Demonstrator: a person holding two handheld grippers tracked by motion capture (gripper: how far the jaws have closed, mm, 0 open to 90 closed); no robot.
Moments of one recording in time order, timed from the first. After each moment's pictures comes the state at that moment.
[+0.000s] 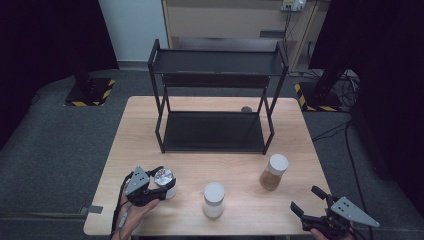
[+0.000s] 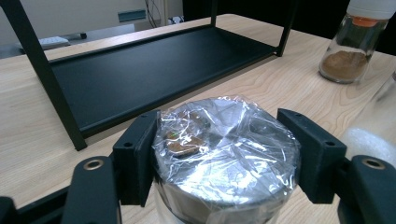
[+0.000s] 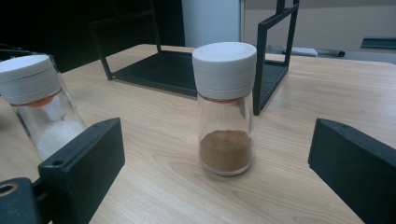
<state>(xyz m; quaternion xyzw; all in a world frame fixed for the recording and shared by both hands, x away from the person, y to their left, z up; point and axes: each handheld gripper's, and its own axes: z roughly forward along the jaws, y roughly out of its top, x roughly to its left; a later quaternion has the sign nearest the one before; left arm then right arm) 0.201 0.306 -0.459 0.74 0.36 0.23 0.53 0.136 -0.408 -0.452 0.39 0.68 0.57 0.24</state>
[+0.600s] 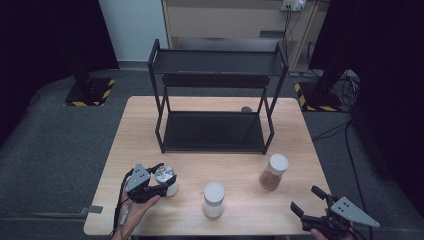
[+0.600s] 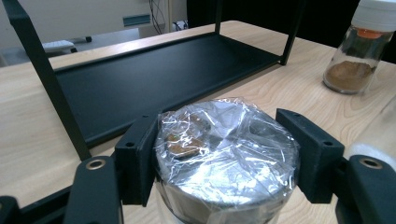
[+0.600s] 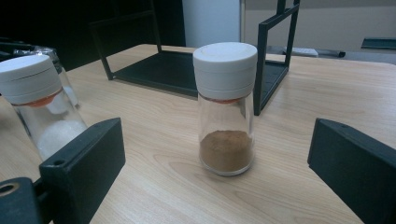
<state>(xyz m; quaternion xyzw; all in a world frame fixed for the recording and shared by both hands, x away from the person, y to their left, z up) 0.205 0.300 -0.449 0.73 0.36 0.24 0.53 0.136 -0.408 -0.452 0.39 0.68 0.57 0.24</state>
